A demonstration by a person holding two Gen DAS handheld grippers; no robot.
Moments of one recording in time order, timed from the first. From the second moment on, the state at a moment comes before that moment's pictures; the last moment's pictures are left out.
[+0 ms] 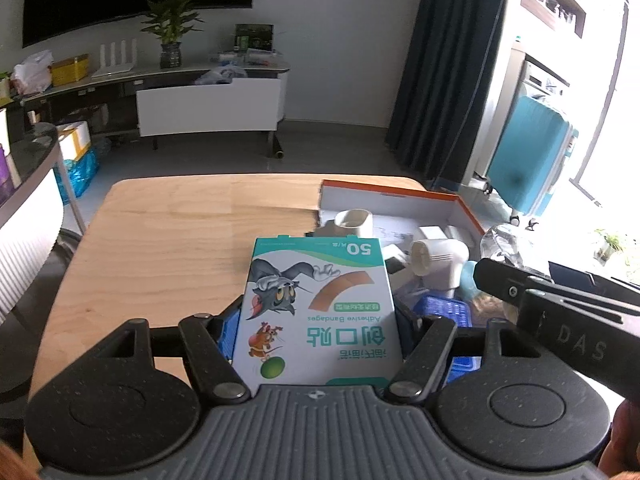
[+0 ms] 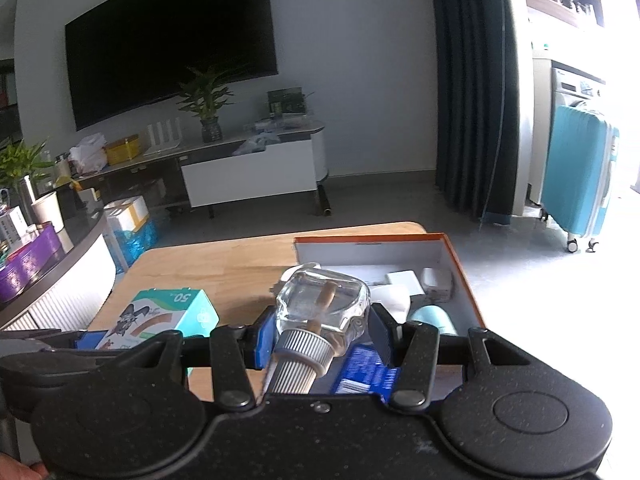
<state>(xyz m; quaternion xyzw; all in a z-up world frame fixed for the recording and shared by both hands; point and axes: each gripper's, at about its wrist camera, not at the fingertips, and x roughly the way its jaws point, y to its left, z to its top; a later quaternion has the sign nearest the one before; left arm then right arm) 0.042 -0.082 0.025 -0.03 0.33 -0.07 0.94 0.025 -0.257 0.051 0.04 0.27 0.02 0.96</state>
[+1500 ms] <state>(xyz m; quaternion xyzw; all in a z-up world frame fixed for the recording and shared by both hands) 0.070 -0.146 0.027 -0.01 0.33 -0.13 0.93 0.042 -0.316 0.057 0.04 0.26 -0.03 0.96</state>
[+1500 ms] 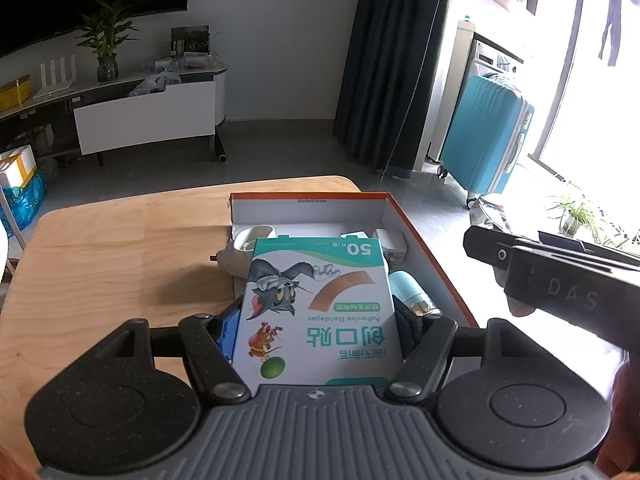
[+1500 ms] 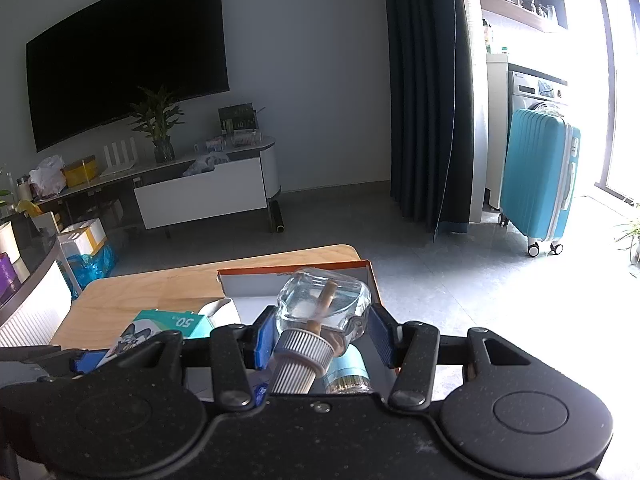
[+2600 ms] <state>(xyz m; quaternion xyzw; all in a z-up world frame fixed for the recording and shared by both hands) 0.091 -0.155 0.020 -0.01 0.35 -0.13 0.93 0.067 -0.323 0.052 0.05 0.28 -0.03 0.96</state>
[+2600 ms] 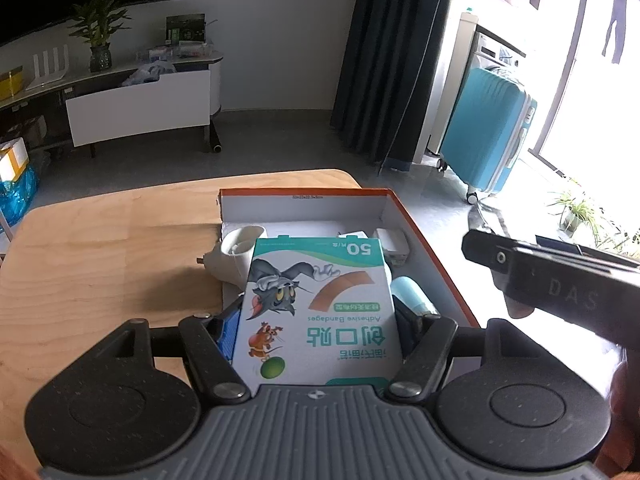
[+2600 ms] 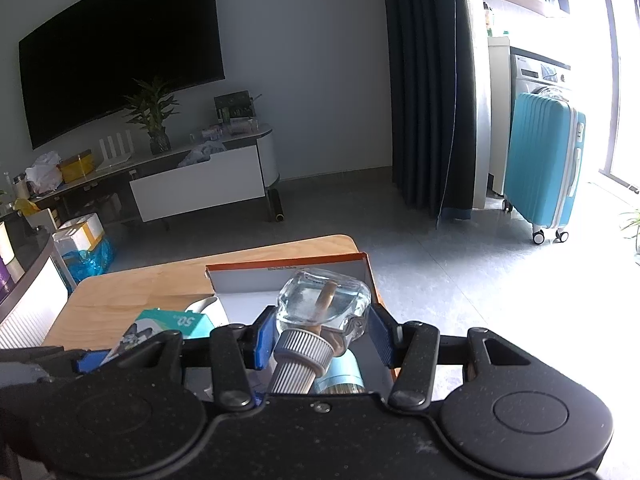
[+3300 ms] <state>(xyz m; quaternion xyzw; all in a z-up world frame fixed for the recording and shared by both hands) 0.129 -0.156 0.021 -0.02 0.36 -0.13 0.92 0.091 -0.327 0.039 0.05 0.30 -0.03 0.95</state>
